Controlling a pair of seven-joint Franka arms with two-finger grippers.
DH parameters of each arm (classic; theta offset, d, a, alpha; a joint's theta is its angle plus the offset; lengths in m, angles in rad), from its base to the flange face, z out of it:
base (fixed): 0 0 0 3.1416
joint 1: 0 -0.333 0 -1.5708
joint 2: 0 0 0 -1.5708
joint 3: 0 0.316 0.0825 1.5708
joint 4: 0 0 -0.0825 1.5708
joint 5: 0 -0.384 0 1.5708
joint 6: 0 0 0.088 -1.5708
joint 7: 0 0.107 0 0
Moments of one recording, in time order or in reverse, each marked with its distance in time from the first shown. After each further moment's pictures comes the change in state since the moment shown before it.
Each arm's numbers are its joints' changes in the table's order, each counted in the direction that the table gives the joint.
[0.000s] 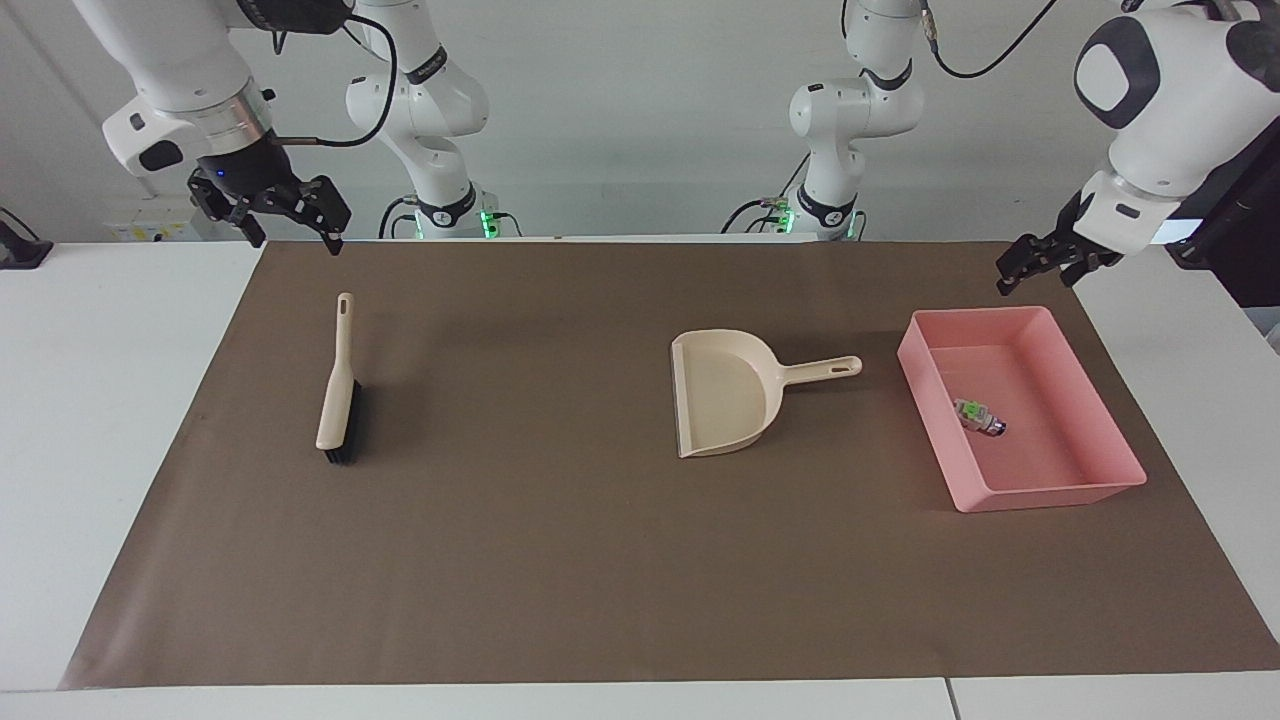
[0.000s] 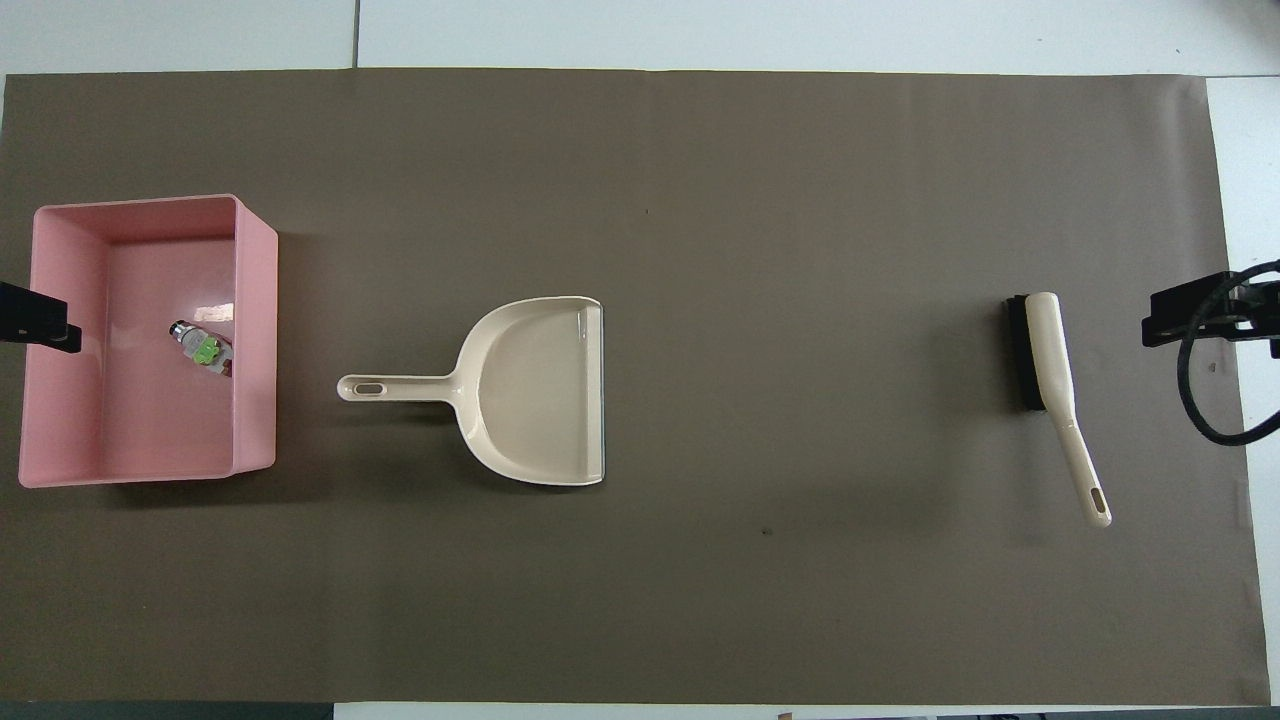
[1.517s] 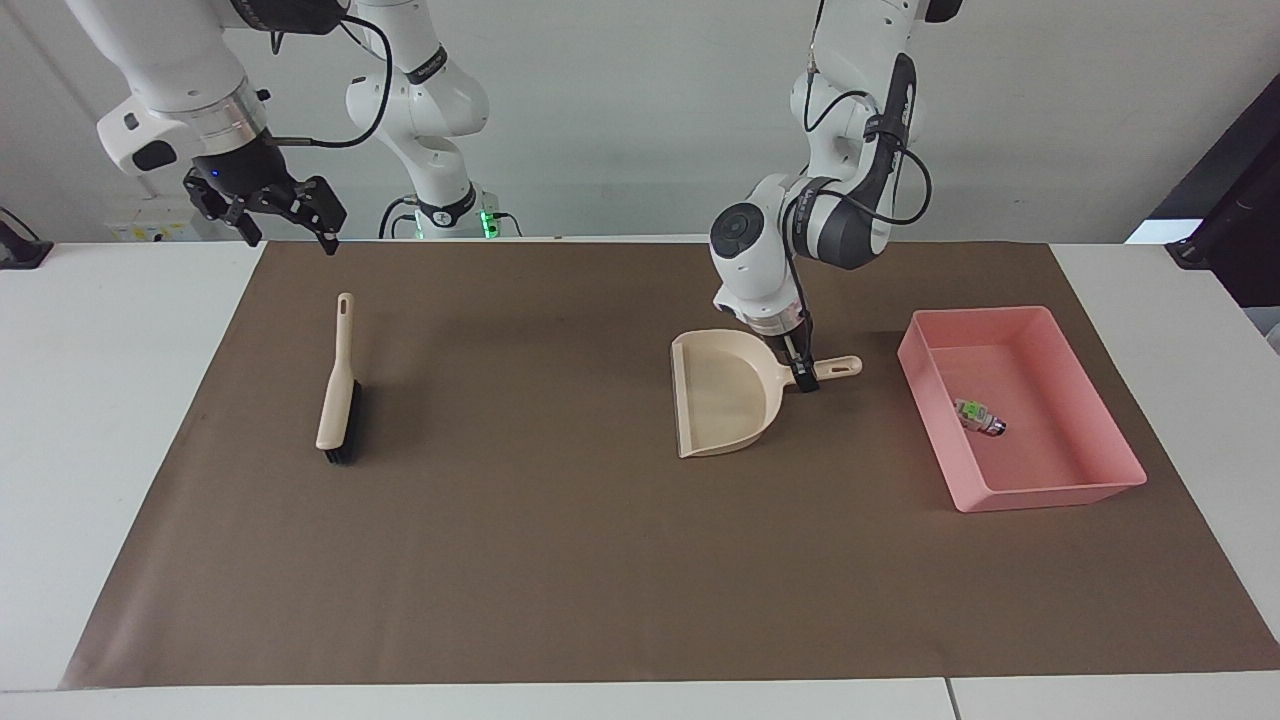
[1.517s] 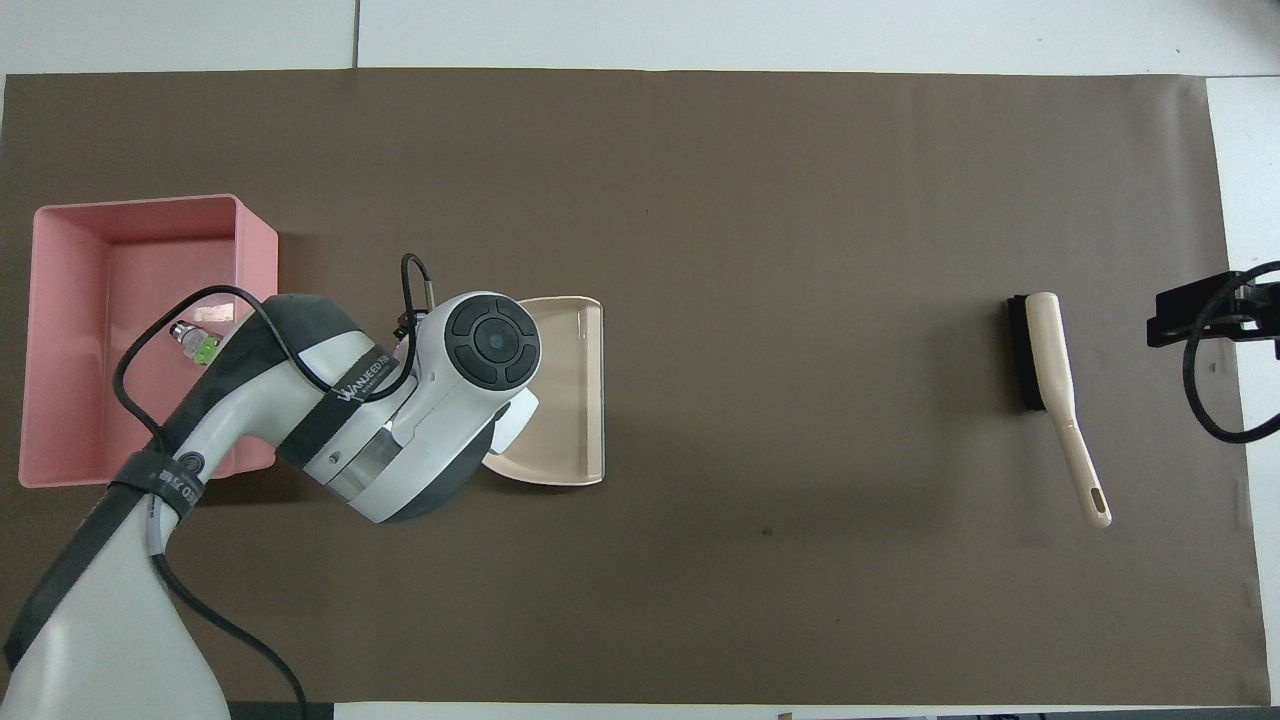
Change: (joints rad) left arm 0.618 -0.172 -0.026 -0.368 -0.414 -0.334 0.694; right arm 0.000 0.000 -0.004 0.000 0.001 0.001 0.004
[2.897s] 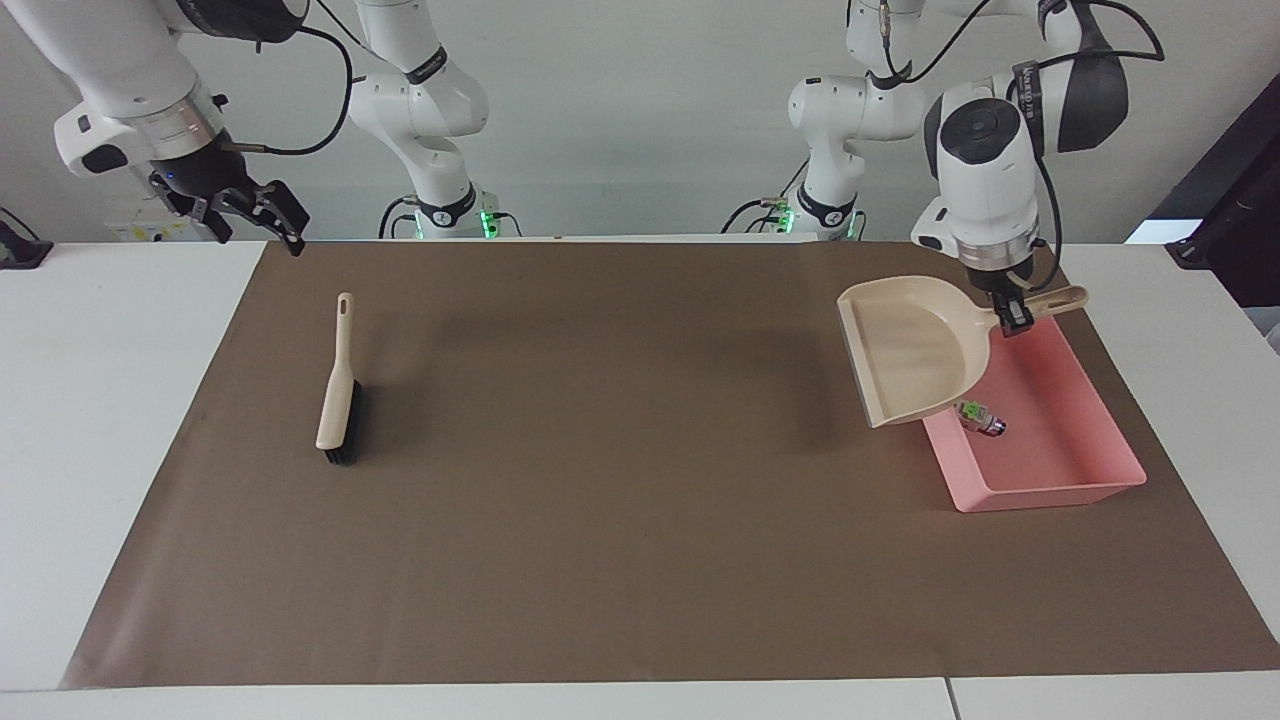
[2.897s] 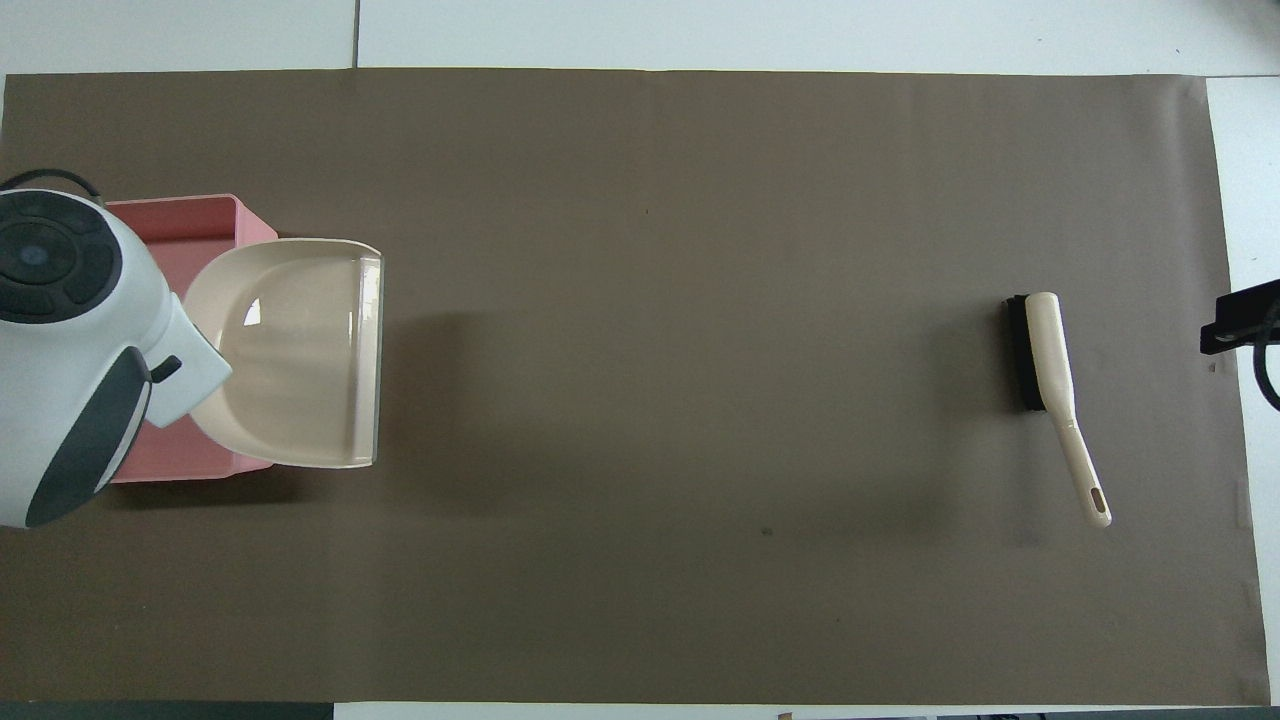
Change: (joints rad) left arm -0.311 0.213 -0.012 0.022 -0.052 0.049 0.556; right arm 0.013 0.000 -0.073 -0.011 0.000 0.015 0.001
